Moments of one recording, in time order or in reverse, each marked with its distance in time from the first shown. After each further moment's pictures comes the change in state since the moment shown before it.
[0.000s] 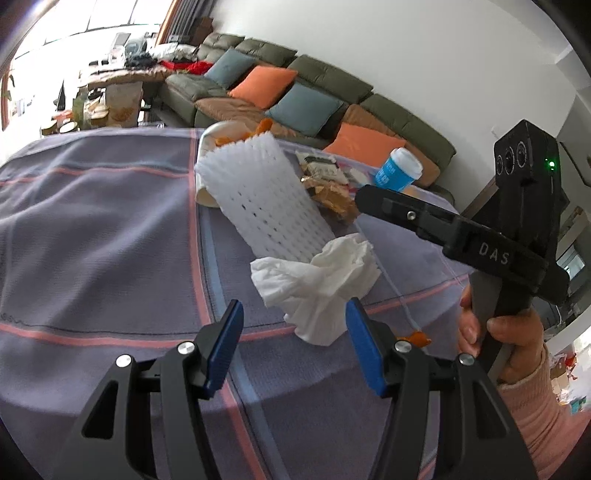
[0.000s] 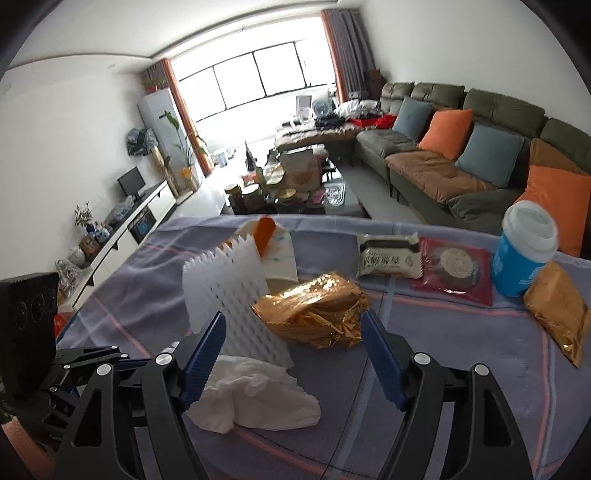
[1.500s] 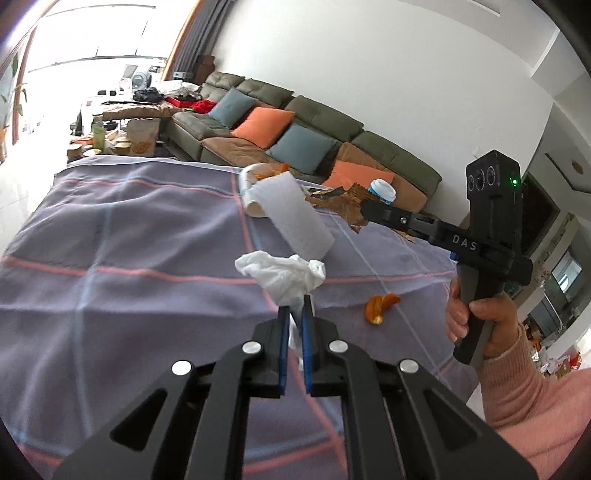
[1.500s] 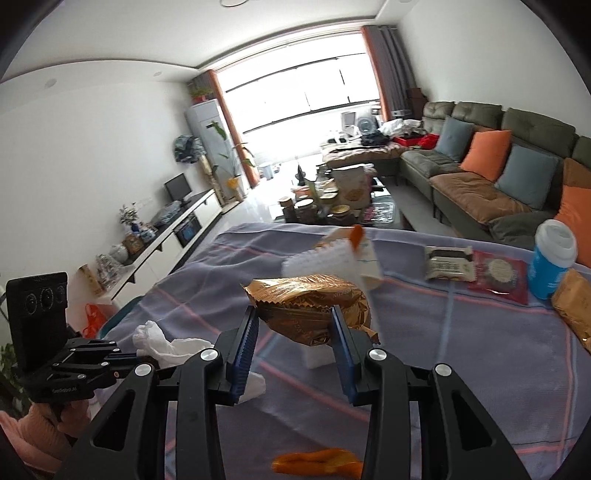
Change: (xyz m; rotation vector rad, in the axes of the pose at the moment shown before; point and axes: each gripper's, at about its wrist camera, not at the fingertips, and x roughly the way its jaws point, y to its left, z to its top) left arm -0.119 0.022 -0.062 0.024 -0.179 -0.001; right arm -0.051 0.056 -0.020 -0.068 -0.081 0.177
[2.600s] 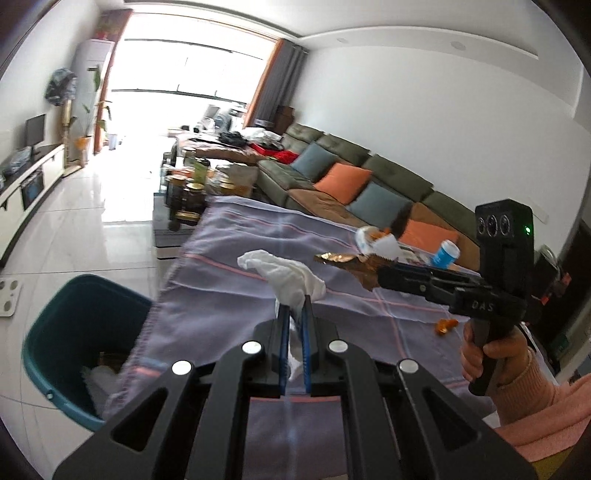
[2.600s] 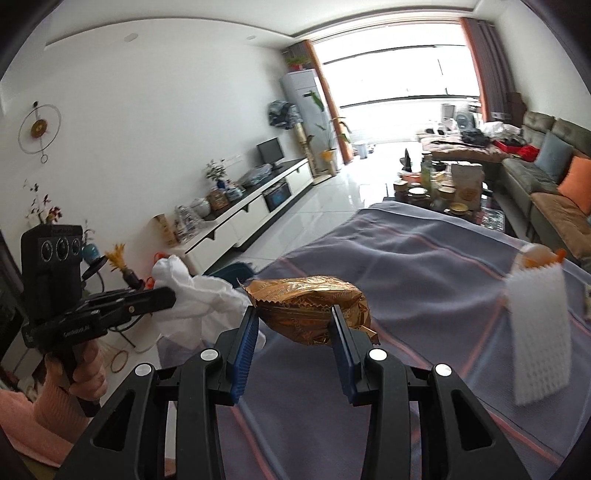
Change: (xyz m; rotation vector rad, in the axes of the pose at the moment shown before) left arm -0.153 0.059 -0.034 -0.110 -0.232 0.295; right arm 0.064 0.145 -0.006 -0.200 0.108 0.311
